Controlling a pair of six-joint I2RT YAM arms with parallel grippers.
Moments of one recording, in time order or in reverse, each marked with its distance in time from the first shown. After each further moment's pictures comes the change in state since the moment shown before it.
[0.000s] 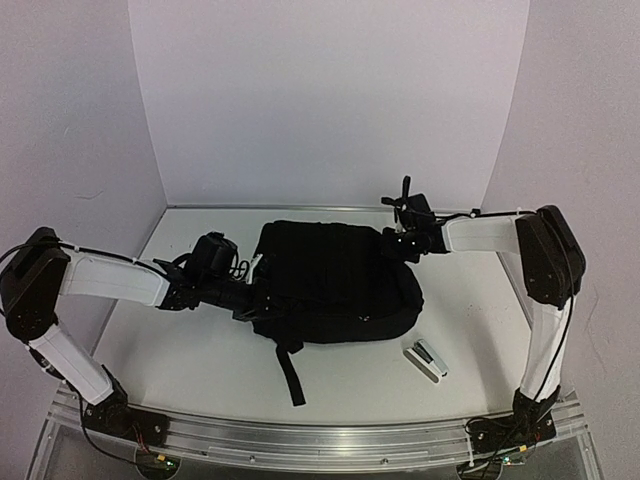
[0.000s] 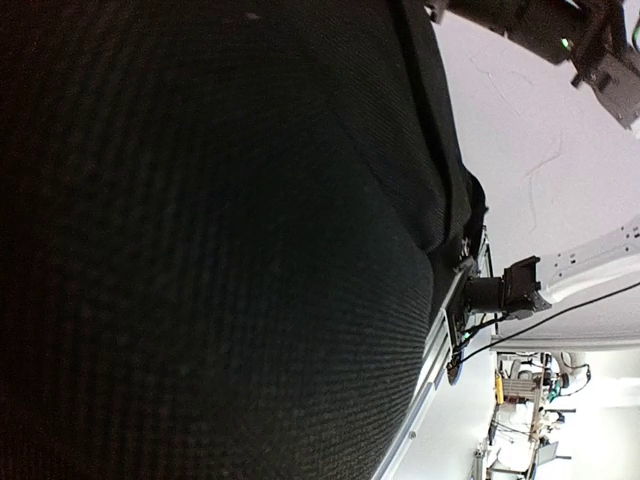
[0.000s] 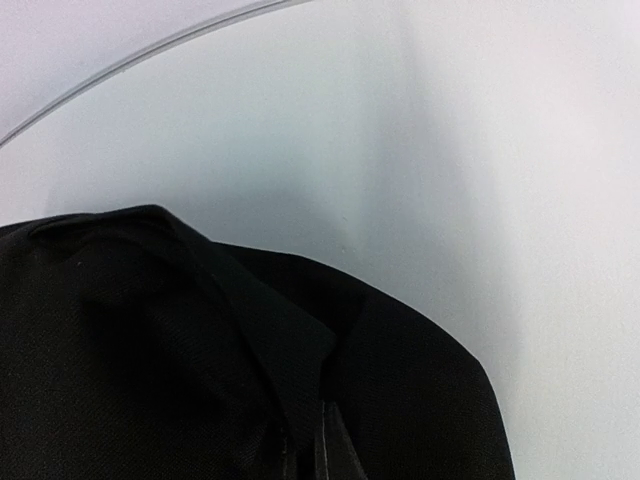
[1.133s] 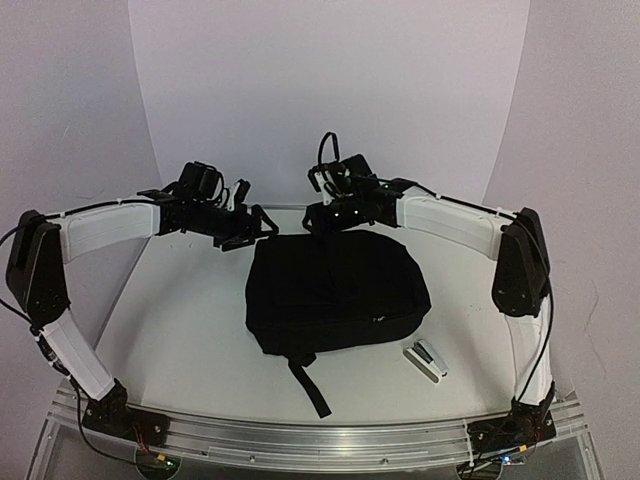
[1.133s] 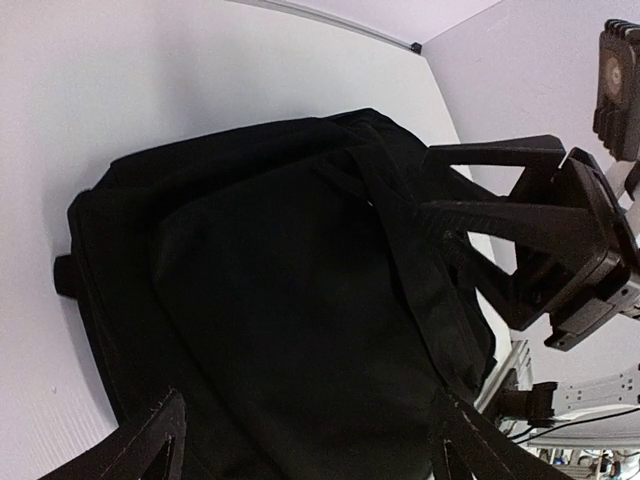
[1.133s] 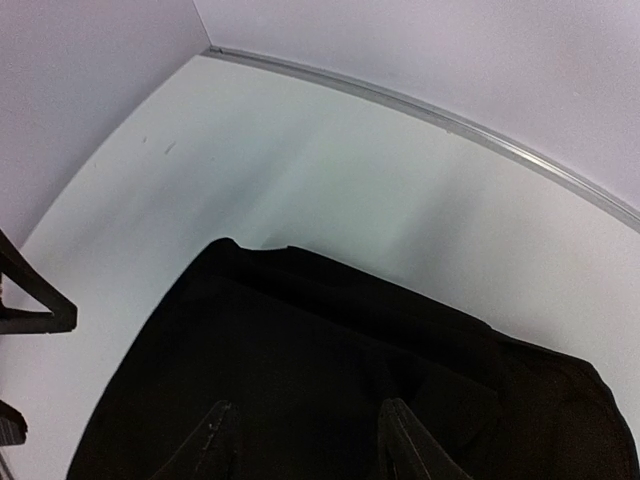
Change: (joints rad) left arm 0.235 0.077 0.494 -0.444 -0.123 0.196; right arm 0.284 0.139 0.580 -0.294 -0.046 -0.349
